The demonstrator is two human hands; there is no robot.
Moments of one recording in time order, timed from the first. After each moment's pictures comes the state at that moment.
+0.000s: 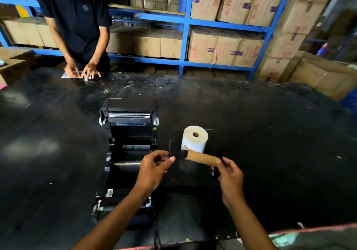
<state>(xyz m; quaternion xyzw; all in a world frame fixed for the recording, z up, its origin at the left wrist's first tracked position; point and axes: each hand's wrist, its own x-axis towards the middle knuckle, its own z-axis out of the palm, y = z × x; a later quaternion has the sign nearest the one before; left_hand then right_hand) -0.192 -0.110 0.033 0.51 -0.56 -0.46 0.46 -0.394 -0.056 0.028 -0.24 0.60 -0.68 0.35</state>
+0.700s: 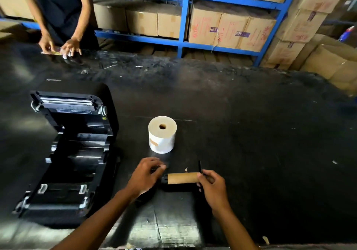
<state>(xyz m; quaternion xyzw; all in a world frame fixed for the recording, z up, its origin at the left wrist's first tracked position) -0.313 -0.133 -0.059 0.56 -0.71 -0.34 0.26 -0.526 -0.061 -0.038 -0.33 0.67 -0.51 0.43</state>
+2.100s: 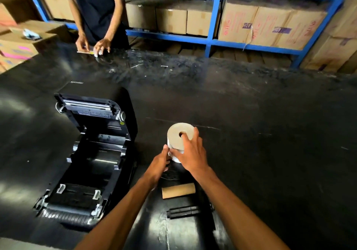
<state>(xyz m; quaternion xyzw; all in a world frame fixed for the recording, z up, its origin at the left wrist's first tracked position) -0.329 -0.174 -0.008 0.62 -0.38 -0.60 0.33 -0.447 -0.209 -0.003 -0.71 0.67 -0.15 0.15</state>
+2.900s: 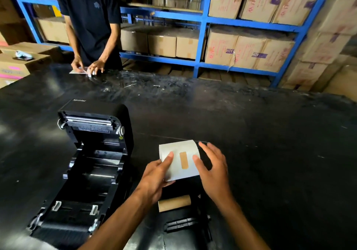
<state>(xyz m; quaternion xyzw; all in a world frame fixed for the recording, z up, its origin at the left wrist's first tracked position) -0.332 -0.145 0.045 0.52 -0.31 -0.66 0.45 -0.490 -0.134 0.052 -0.59 0.64 -0.45 0.21</state>
